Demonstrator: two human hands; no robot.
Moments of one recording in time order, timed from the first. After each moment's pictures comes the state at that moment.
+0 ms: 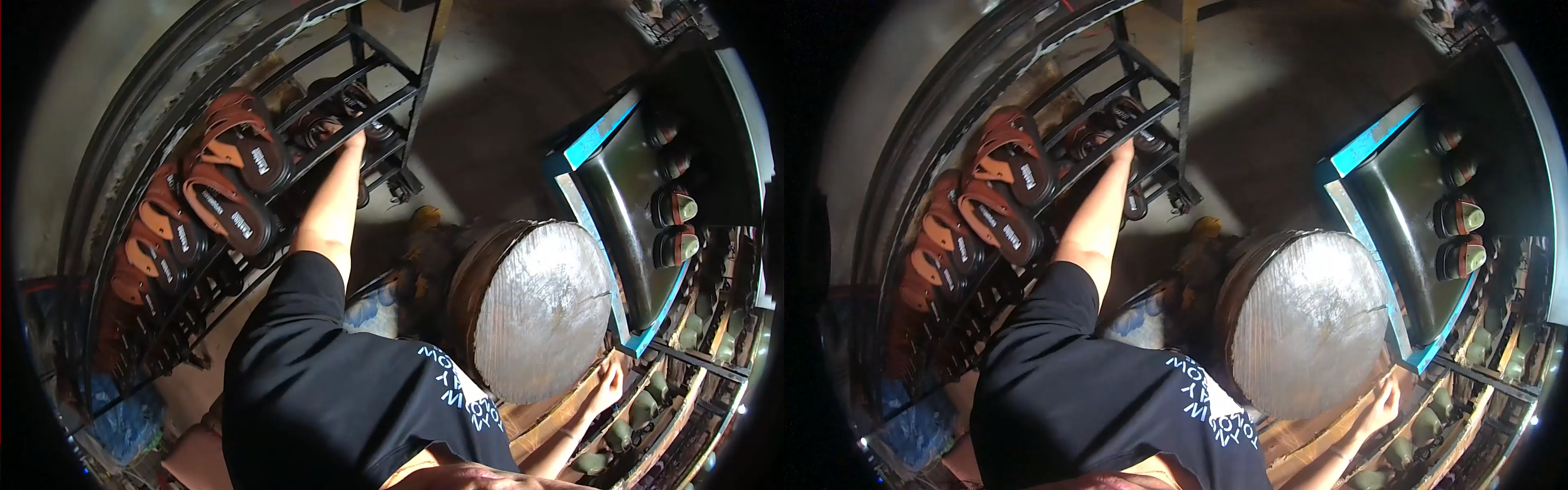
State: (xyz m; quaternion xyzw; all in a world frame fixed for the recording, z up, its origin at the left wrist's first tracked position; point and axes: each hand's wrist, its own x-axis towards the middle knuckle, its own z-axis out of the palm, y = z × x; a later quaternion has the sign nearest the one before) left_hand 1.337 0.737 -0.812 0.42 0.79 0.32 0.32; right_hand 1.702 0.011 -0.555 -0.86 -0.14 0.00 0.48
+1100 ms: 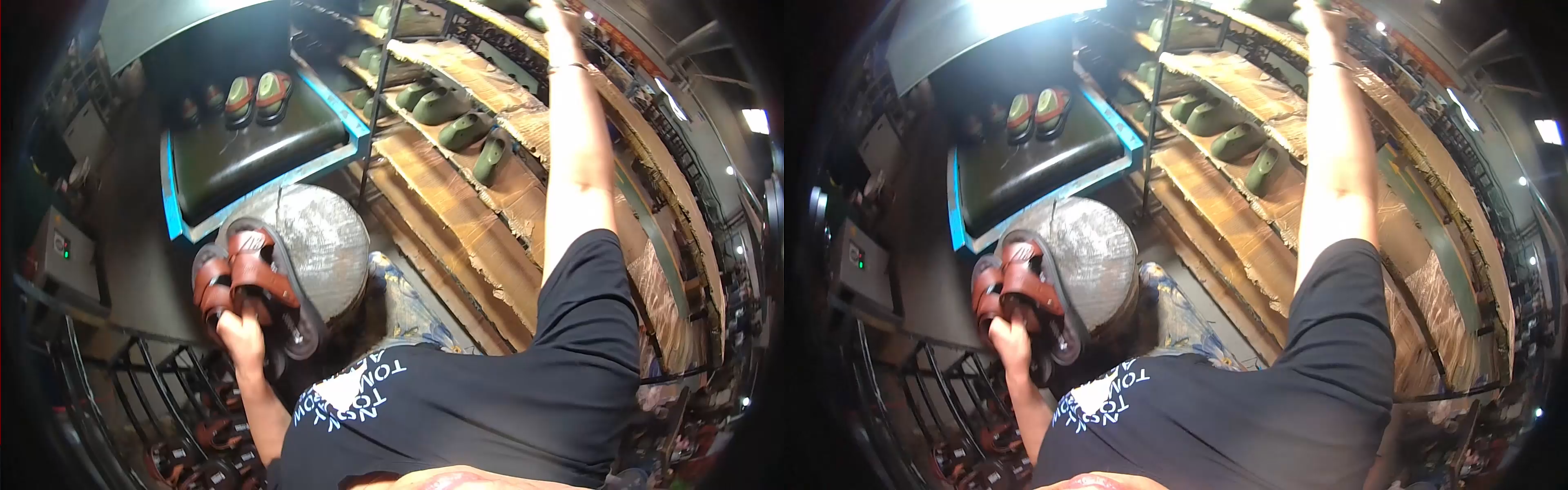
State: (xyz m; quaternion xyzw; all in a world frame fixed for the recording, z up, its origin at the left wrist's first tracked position) left_hand 1.418 0.388 -0.547 0.84 0.12 0.23 0.47; right_hand 1.742 -0.199 -0.139 -0.80 0.11 -0.47 0.37
